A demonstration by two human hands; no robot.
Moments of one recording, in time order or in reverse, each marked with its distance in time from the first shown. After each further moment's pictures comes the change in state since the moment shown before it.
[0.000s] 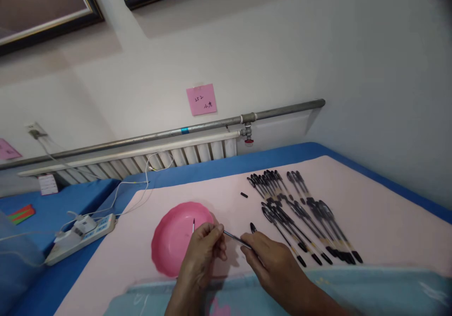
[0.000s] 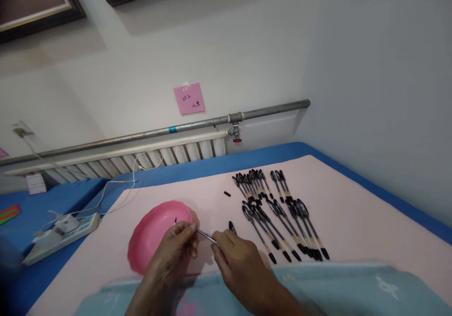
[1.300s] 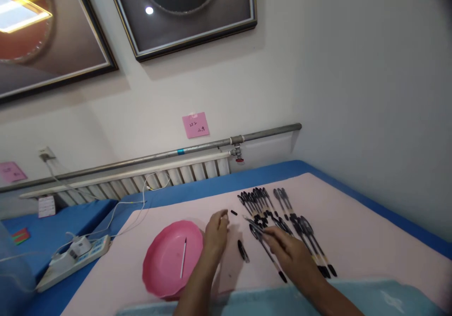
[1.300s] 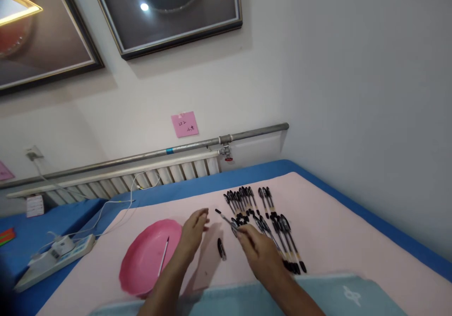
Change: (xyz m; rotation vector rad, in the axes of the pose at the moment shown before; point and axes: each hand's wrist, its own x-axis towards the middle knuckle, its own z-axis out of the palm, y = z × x) left_hand 0.049 -0.002 0.064 0.558 0.072 0.333; right_hand -0.010 0.038 -0.065 0.196 0.185 0.350
